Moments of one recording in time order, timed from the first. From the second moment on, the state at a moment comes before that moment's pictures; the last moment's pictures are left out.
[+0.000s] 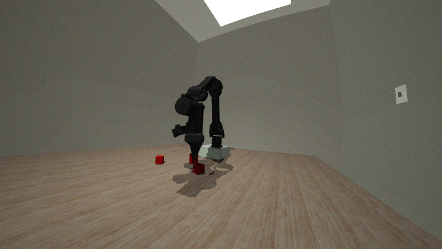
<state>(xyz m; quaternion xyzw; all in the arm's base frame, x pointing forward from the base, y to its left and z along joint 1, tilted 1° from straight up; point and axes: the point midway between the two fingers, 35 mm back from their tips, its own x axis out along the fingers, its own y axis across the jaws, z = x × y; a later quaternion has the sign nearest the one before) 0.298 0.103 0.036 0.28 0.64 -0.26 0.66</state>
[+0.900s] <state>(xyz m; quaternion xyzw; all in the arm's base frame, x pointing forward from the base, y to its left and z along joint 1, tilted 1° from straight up) 0.297 0.103 0.029 0.28 0.64 -0.27 0.66</state>
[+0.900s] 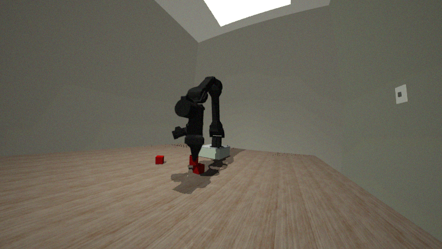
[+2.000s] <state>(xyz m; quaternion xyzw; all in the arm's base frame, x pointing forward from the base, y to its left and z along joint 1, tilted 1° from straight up) 0.294 0.102 0.055 0.27 0.65 -0.27 0.66</state>
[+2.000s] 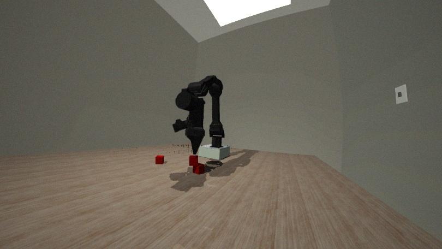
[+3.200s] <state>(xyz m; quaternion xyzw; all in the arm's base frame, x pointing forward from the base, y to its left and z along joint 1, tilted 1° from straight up) 0.335 -0.099 0.092 0.24 0.64 -0.24 0.69</state>
